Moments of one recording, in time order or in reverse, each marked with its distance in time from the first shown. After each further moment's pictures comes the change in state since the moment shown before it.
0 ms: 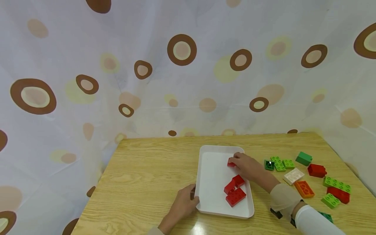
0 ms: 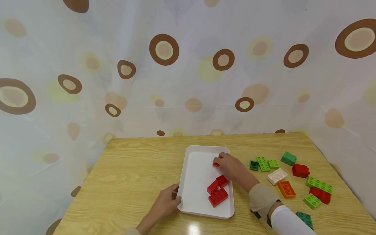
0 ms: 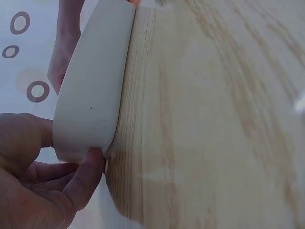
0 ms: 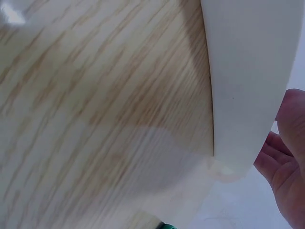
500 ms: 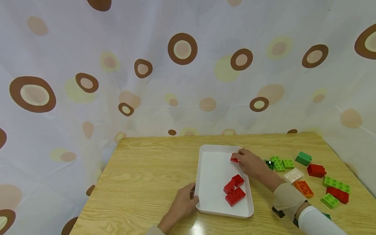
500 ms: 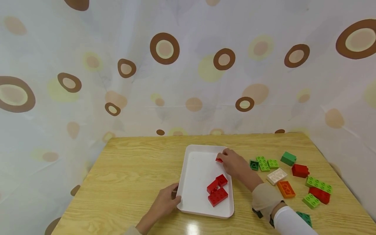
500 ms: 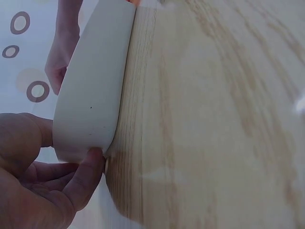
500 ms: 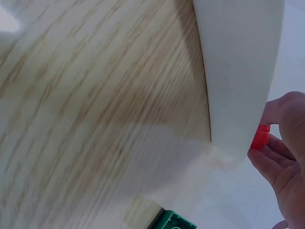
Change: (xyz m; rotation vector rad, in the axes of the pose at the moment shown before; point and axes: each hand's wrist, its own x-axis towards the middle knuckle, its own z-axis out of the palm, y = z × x) left_hand 0.001 -0.001 0.001 0.004 -0.004 0.013; right_hand -0.005 0.010 -0.003 -0.037 0.138 -0.006
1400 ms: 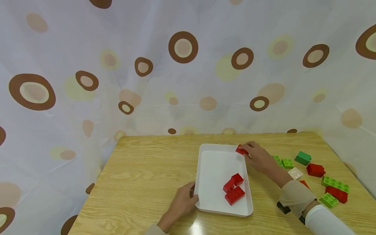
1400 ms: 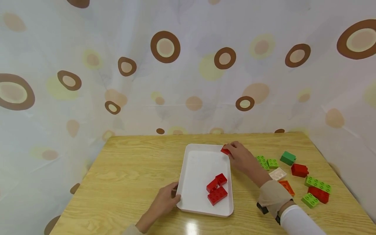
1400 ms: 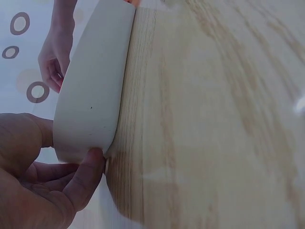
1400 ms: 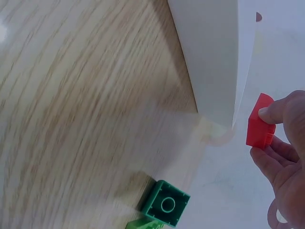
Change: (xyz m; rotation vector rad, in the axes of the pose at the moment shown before) left_hand -0.001 0.002 -0.001 -0.035 -0.003 0.021; right_hand -0.004 0.017 -0.024 0.118 0.103 0.055
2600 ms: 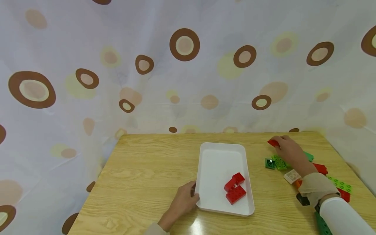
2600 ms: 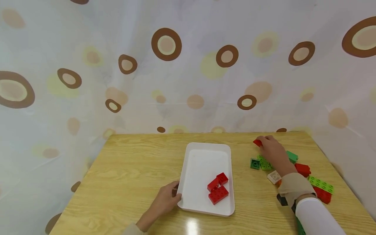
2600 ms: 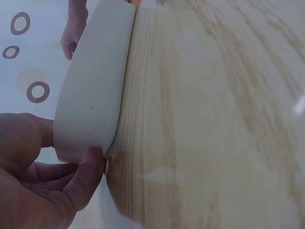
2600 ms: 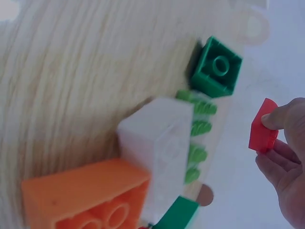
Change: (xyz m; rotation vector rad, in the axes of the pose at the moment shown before) left_hand 0.002 -0.003 0.000 0.012 0.005 0.000; right_hand -0.026 0.091 -0.038 -0.098 -0.021 0.174
